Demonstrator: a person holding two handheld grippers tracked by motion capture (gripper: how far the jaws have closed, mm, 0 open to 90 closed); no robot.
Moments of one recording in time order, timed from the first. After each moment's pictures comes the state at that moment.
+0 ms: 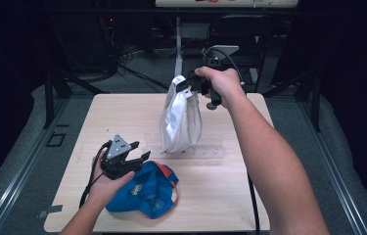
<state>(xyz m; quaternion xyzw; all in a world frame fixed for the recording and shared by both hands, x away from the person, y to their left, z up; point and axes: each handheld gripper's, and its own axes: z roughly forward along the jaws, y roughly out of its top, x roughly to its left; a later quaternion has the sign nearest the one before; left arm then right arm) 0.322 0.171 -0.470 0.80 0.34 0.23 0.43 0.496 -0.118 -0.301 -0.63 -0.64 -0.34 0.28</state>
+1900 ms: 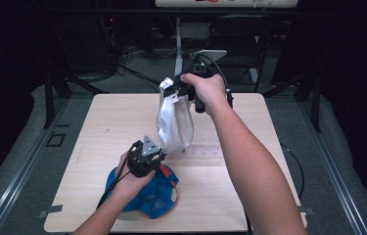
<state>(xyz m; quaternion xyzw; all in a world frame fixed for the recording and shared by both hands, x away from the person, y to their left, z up) 0.341 0.116 -0.493 0.84 0.33 0.21 0.37 0.480 -0.084 -0.306 -0.63 -0.64 -0.35 0.26</state>
